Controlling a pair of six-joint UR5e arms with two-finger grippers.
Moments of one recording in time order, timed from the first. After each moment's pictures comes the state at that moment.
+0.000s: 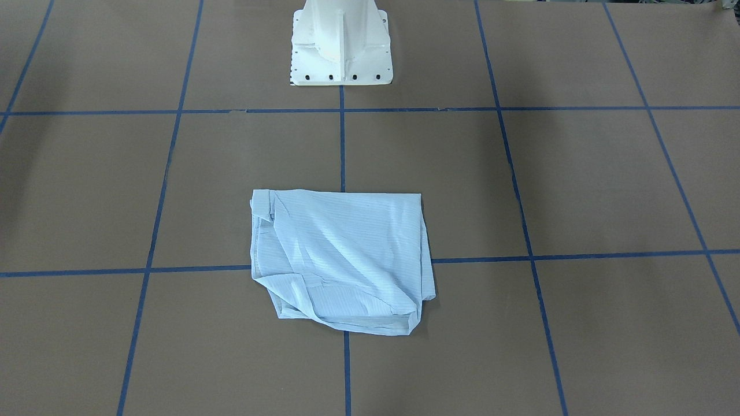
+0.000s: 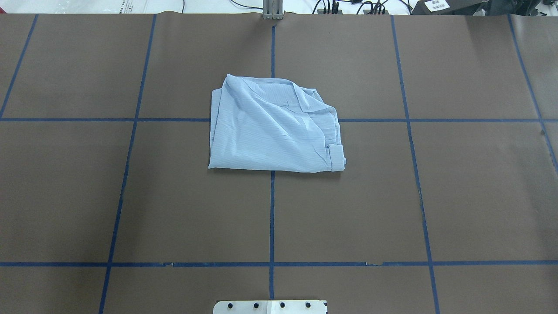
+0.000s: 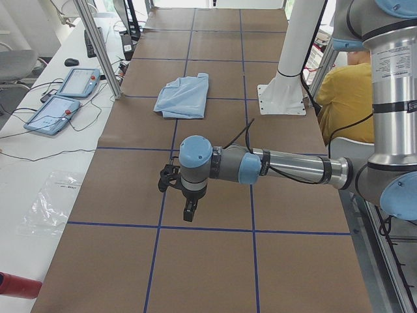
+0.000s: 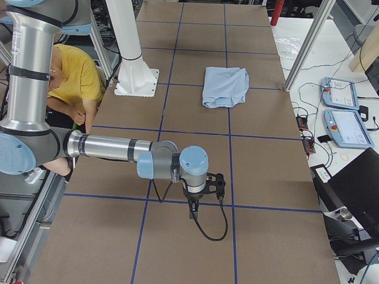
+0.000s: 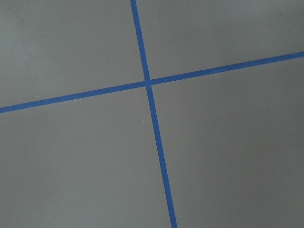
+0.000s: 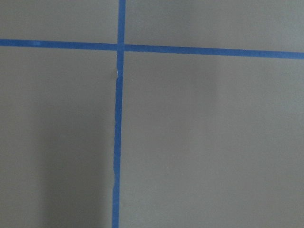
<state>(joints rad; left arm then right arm) -1.56 -1.41 -1.84 -1.60 -2.34 0.07 1.58 -1.76 1.71 -1.49 2.30 0.01</state>
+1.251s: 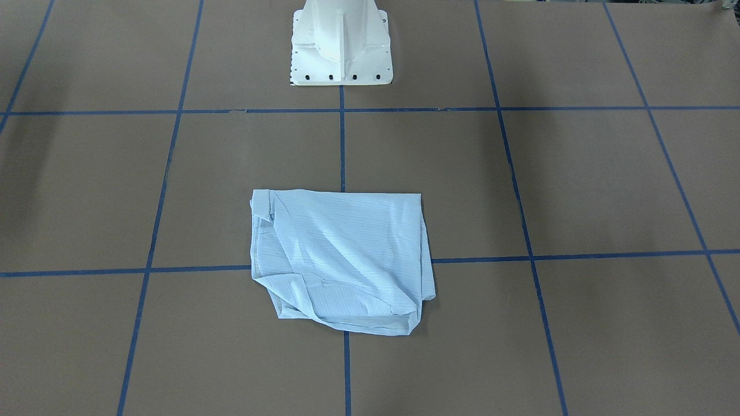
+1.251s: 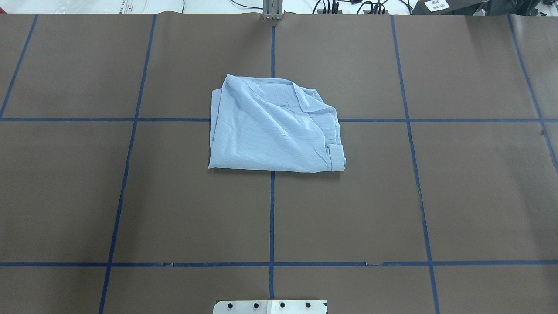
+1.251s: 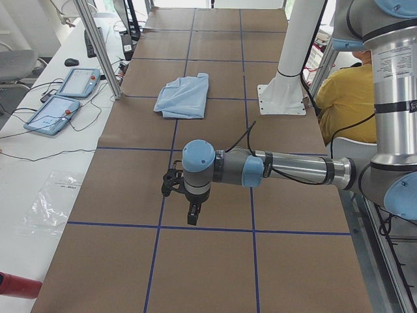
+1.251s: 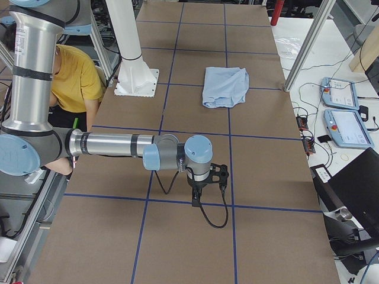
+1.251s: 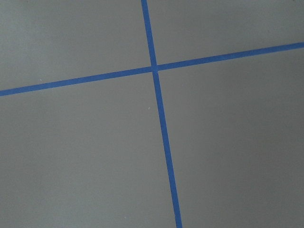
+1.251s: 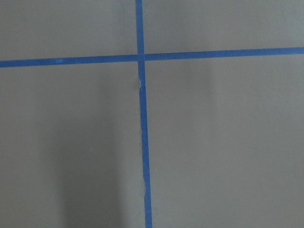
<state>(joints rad) -1.56 -1.39 -1.83 -1.59 -2.34 0.07 1.53 -1.75 1.75 -1.49 2.31 0.14</state>
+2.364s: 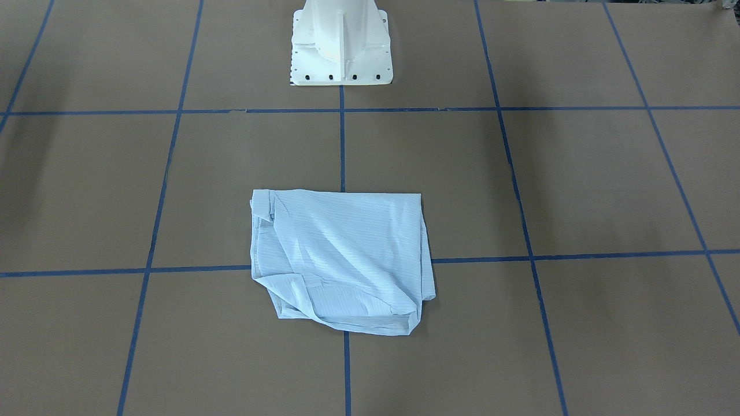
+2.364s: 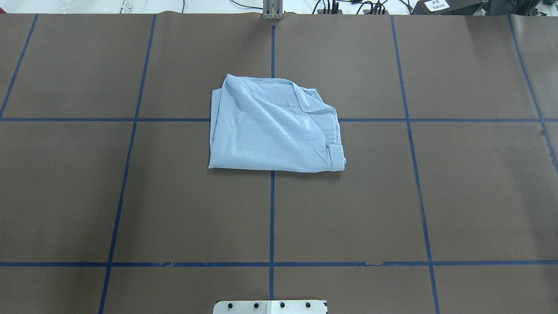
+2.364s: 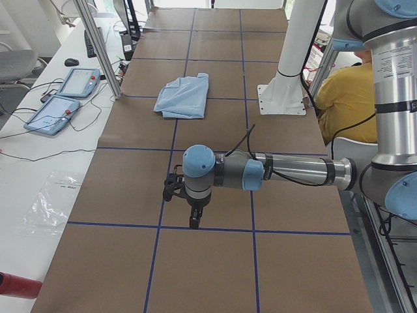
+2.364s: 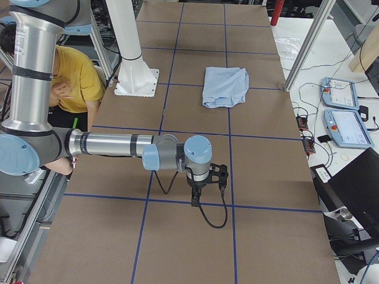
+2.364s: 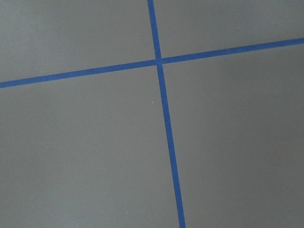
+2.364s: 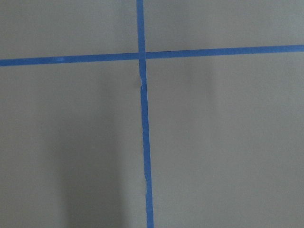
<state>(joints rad) -1.56 -1.39 -1.82 -1.59 -2.34 0.07 1.53 -1.76 1.75 -1.49 2.32 0.14</state>
